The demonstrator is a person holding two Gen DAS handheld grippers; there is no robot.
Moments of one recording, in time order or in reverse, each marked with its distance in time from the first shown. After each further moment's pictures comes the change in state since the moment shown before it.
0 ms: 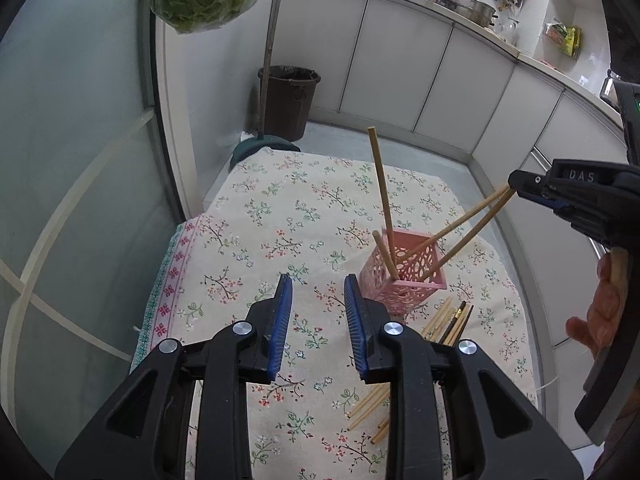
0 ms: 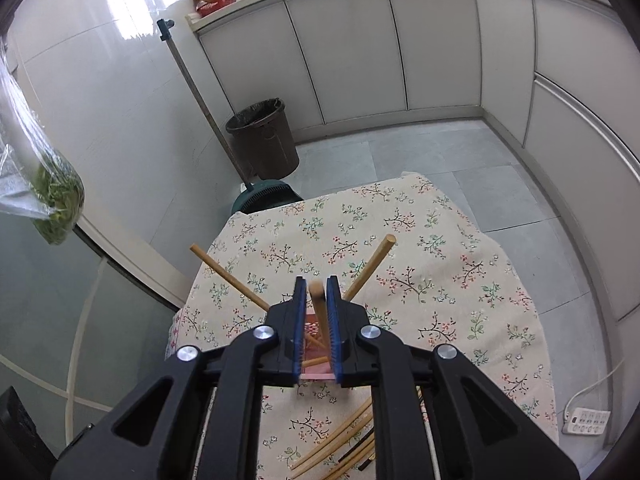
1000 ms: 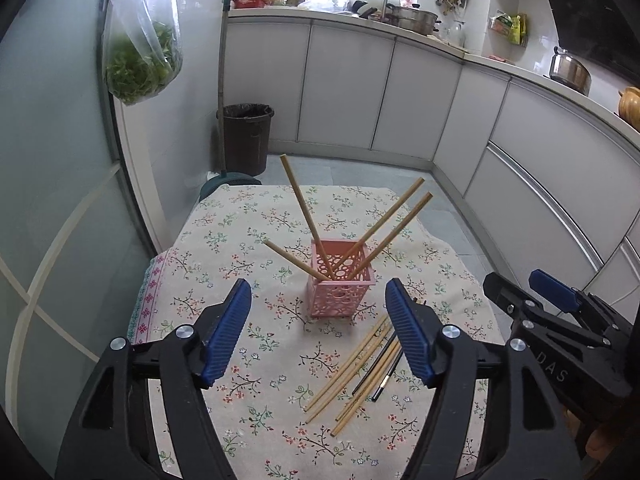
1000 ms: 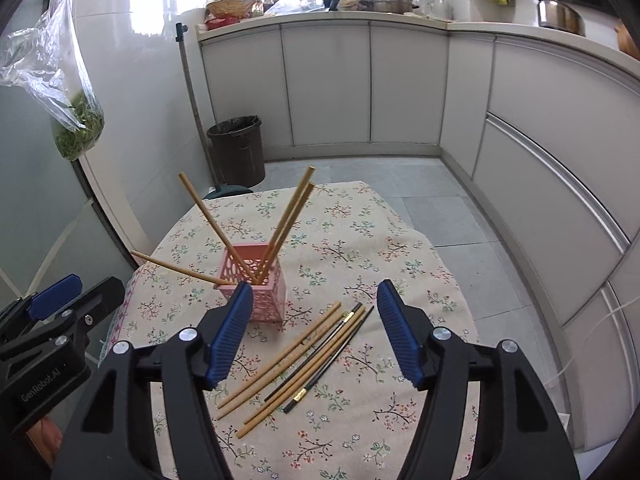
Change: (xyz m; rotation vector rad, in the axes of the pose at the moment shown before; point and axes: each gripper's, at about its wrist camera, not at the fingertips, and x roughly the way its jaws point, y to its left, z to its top) left arm -0.045 -0.059 -0.022 0.137 -0.104 -0.079; right arm -0.087 -0.030 -0.108 -0.121 -0.148 -0.185
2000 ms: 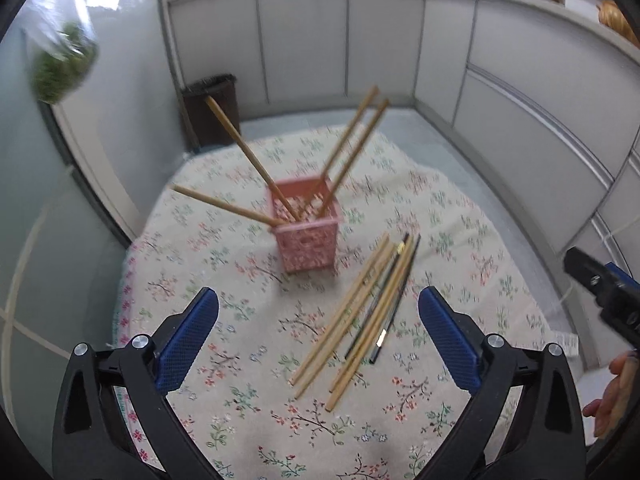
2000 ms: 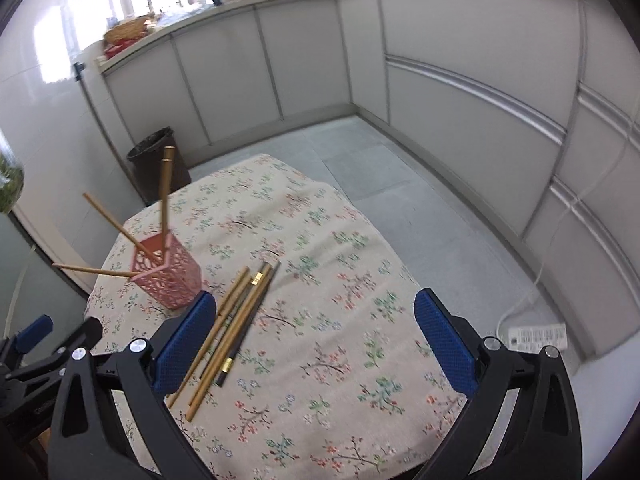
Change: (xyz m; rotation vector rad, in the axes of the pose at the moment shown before) left arm 0.059 -0.056 -0.035 0.204 0.196 0.001; right arm -0.008 -0.111 -0.061 0.351 0.096 -0.165
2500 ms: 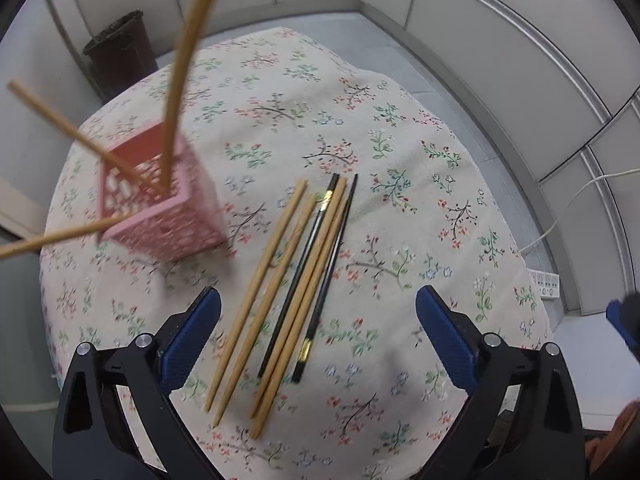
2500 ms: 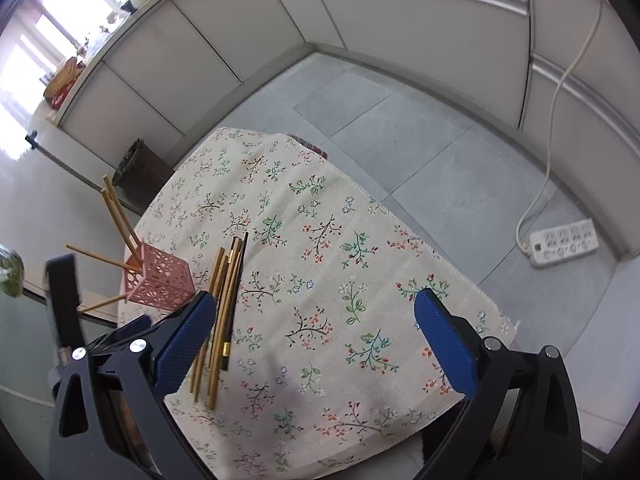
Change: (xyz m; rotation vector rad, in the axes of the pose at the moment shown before) left arm 0.116 -0.075 0.031 0.139 0.329 -0.142; right arm 0.030 -0.071 -0.001 0.306 0.213 0.124
